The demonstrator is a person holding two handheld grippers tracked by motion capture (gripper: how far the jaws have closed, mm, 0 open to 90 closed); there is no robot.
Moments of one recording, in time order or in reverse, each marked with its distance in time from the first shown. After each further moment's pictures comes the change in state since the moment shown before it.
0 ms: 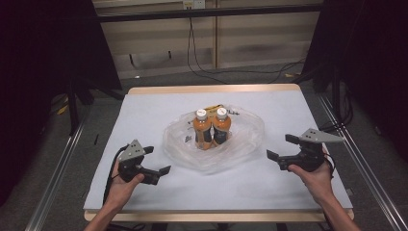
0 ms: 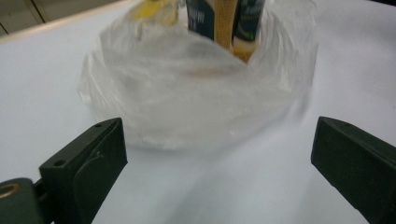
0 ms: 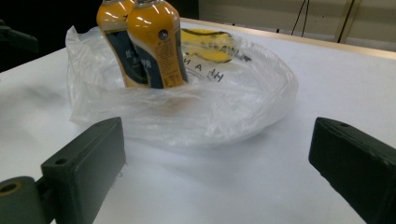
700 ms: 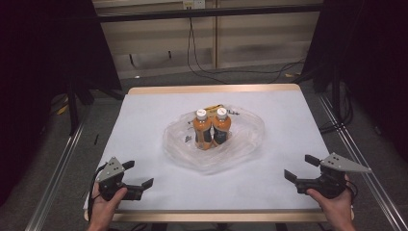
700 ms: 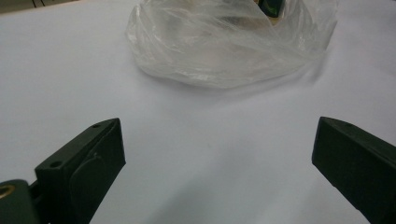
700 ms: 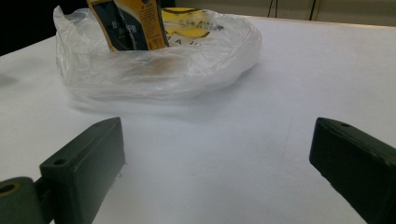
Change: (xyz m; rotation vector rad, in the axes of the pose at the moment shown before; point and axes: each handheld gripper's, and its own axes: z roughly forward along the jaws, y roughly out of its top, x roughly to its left) left arm -0.003 -0.042 -0.041 -0.027 0.090 -0.082; right arm 0.007 -0.049 -0.052 -0.022 -0.098 0.046
